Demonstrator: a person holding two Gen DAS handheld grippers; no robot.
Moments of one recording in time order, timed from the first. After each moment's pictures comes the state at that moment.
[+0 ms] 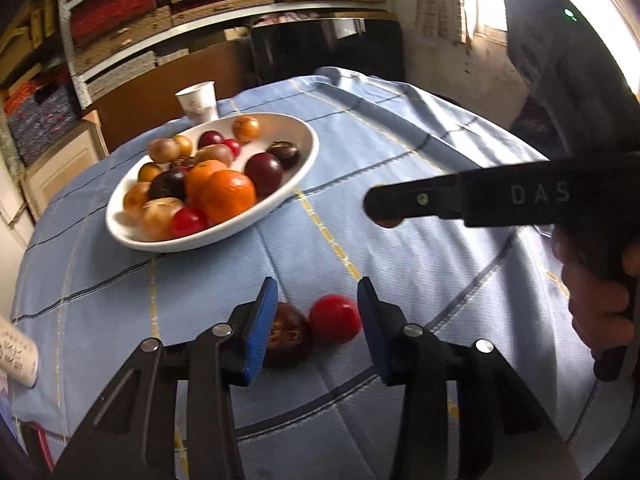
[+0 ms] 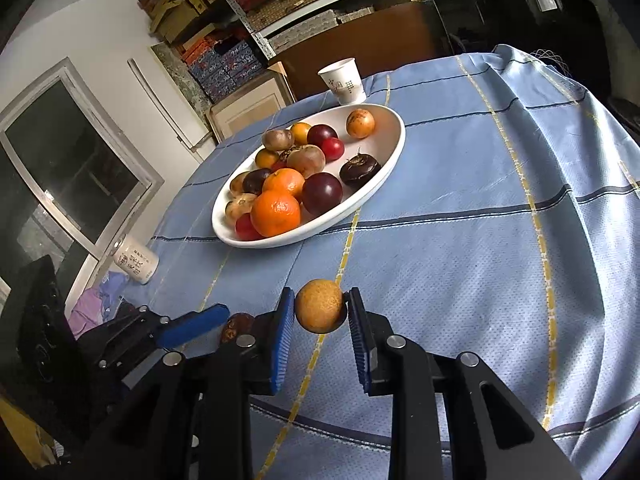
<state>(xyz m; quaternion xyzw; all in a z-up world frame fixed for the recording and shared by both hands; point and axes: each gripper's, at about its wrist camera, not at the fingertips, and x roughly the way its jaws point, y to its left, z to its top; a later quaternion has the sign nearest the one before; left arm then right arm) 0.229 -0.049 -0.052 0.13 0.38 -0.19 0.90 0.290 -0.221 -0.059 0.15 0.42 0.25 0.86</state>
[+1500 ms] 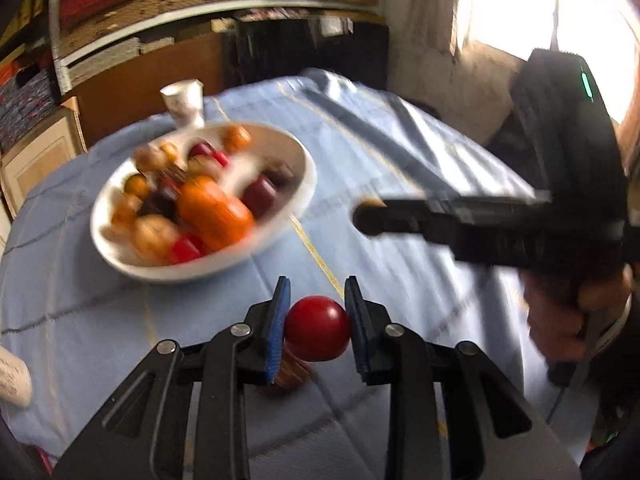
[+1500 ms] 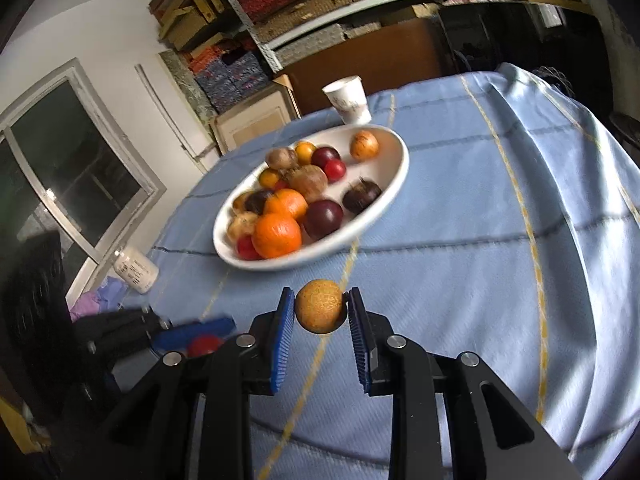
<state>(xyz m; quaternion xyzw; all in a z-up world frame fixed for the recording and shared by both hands) 0.269 -0.028 -0.015 0.08 0.39 -0.22 0.89 0.306 -0.215 -0.043 0.13 0.38 0.27 0.88</state>
